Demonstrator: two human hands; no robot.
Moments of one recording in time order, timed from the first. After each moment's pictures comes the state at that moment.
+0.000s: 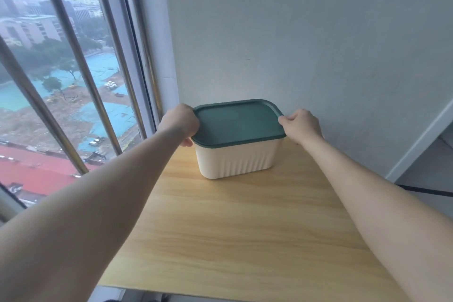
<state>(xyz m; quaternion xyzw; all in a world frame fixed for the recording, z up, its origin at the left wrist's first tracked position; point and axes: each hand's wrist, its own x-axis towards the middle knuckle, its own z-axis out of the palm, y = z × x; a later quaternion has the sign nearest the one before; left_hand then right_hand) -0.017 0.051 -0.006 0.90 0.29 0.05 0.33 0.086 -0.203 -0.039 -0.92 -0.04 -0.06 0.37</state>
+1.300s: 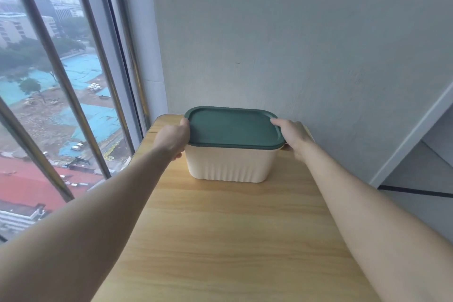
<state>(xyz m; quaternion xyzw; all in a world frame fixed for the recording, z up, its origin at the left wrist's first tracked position) 0.003 0.060 -0.050 0.86 0.29 0.06 0.43 0.103 -0.204 -0.049 -0.79 0.02 0.08 0.61</state>
